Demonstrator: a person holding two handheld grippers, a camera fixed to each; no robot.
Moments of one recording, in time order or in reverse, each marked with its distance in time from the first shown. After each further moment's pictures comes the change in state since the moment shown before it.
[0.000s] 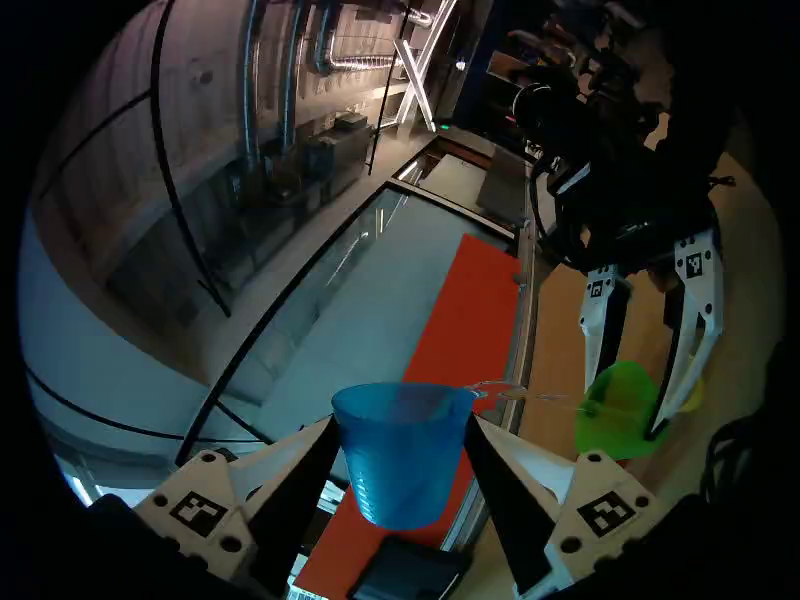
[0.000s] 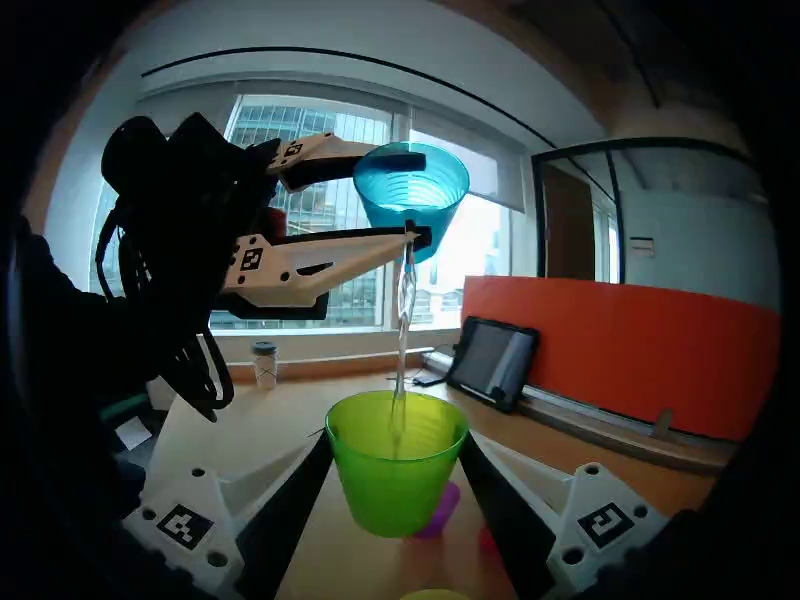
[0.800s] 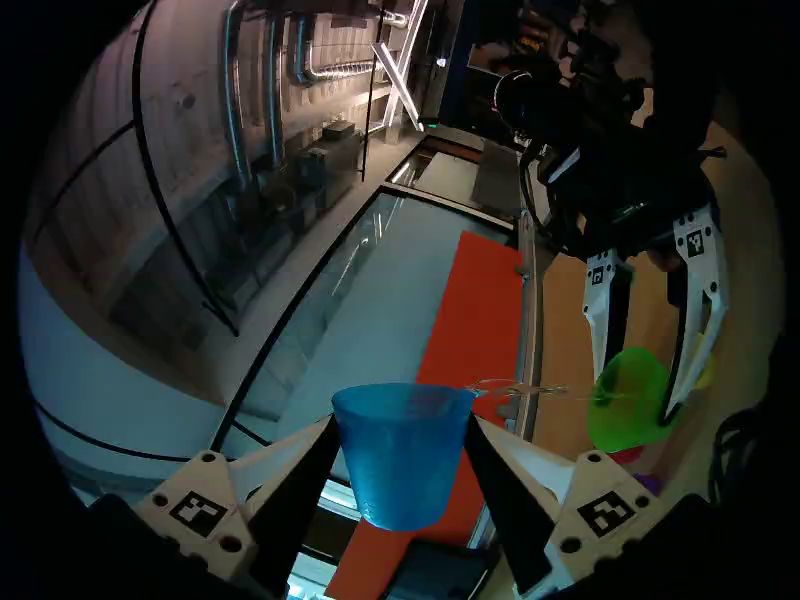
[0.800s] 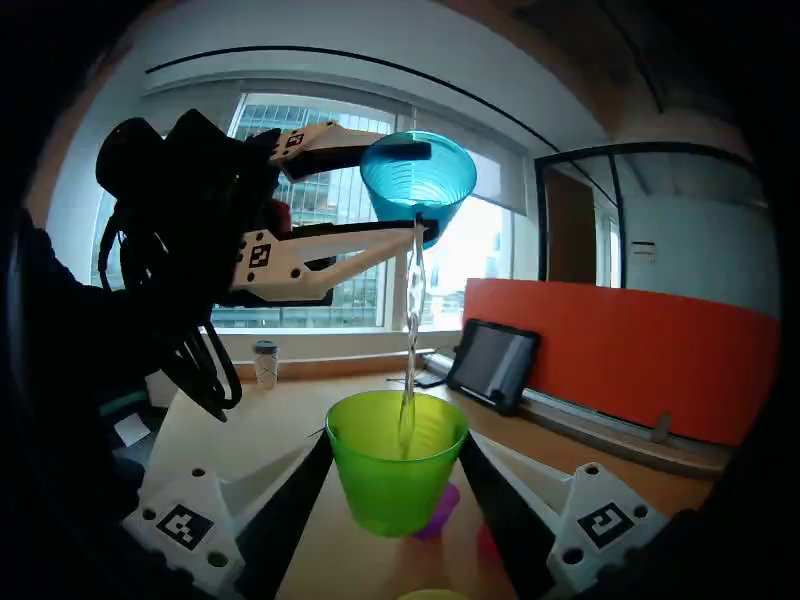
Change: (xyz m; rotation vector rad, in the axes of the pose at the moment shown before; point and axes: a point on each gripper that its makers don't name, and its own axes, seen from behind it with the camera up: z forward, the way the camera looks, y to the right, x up) left arm 0.011 -0.013 -0.001 0.018 0.009 0.104; right arm 0.001 0.000 0.001 0.001 0.004 -0.017
